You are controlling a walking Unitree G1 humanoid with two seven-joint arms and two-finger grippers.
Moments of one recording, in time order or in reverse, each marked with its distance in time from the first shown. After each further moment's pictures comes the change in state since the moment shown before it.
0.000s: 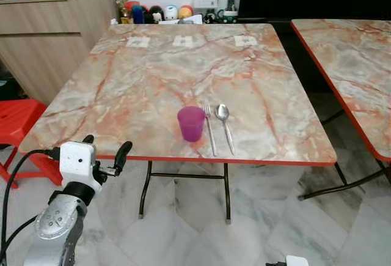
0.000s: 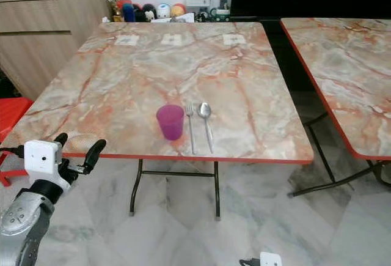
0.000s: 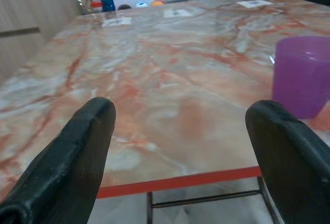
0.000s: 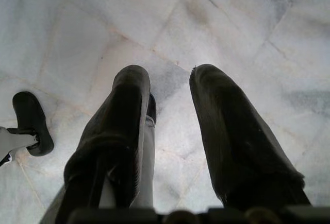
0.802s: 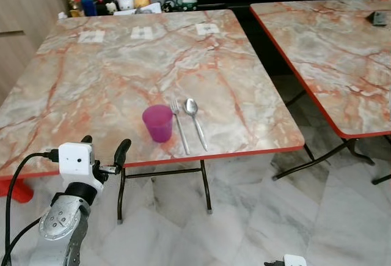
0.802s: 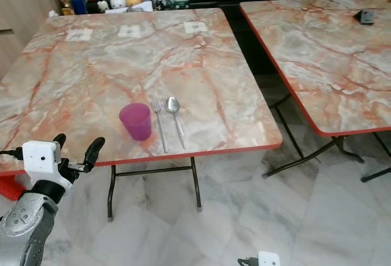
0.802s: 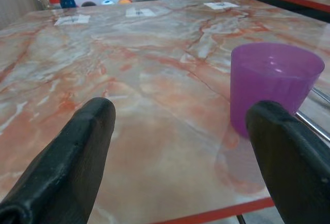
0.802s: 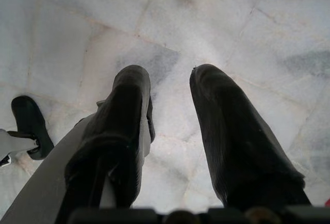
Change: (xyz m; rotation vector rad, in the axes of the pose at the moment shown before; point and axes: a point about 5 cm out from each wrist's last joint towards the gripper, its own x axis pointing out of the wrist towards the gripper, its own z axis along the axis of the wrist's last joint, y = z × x) left arm 0.001 0.002 0.004 -0.032 -0.030 0.066; right arm 0.001 0.007 0.004 -0.011 -0.003 0.024
